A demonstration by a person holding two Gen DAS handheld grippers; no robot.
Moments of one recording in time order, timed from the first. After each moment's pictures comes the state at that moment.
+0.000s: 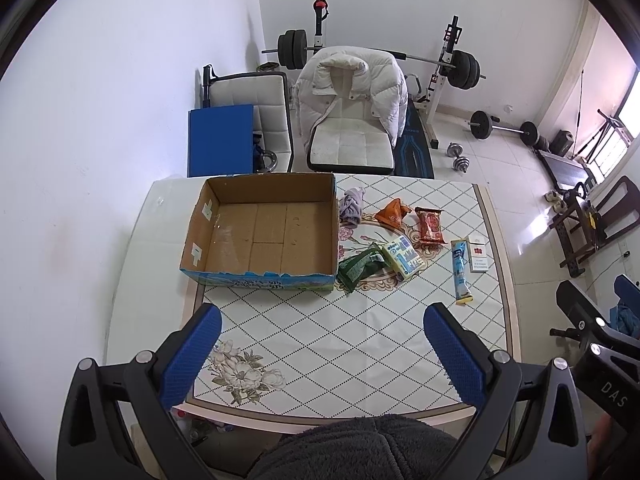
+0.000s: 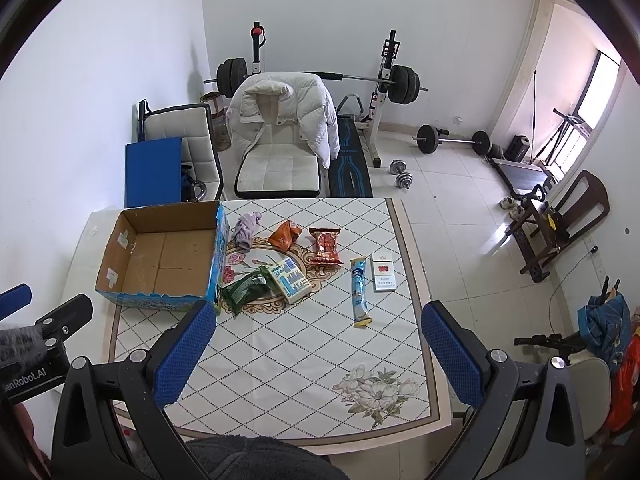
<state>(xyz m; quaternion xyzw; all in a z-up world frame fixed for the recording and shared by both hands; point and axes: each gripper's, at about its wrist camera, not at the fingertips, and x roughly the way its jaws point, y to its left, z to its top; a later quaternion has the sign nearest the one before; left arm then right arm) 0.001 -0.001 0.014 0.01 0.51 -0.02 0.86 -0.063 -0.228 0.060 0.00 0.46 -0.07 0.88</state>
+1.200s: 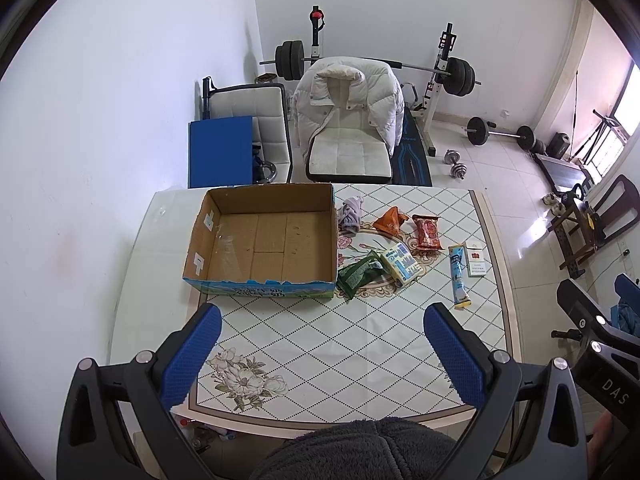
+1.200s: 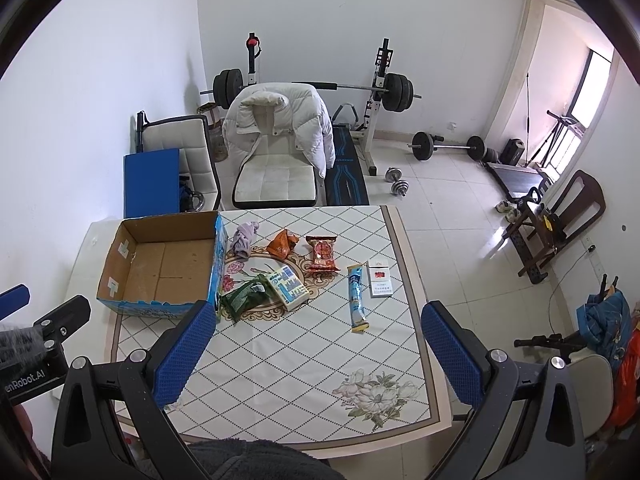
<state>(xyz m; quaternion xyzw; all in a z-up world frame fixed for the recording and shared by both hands) -0.003 0.000 0.023 0.01 0.50 -0.02 0.87 -0.067 -0.221 0.076 0.00 0.45 -0.07 0.89</state>
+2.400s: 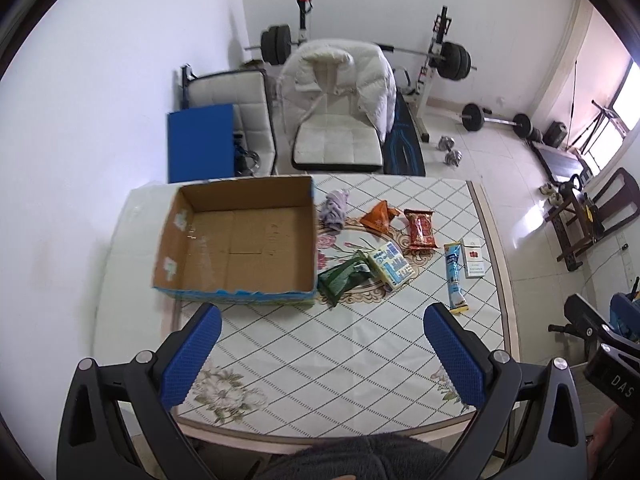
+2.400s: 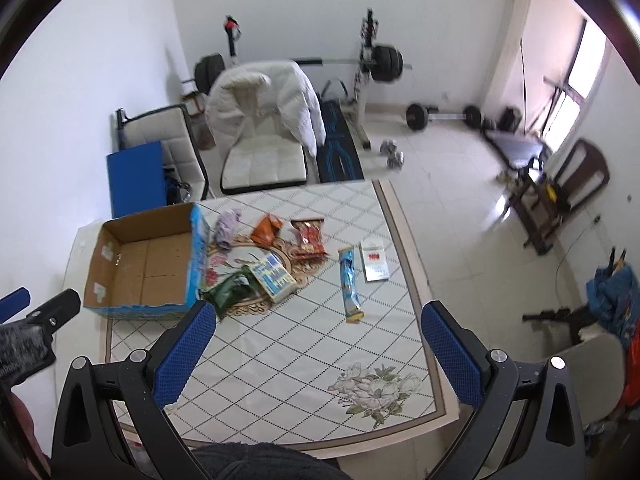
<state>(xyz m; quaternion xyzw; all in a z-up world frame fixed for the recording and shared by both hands) 0.059 -0.035 -0.021 0.01 0.53 -0.04 0.85 -0.018 -0.288 0.024 0.05 0.51 -0.09 0.86</state>
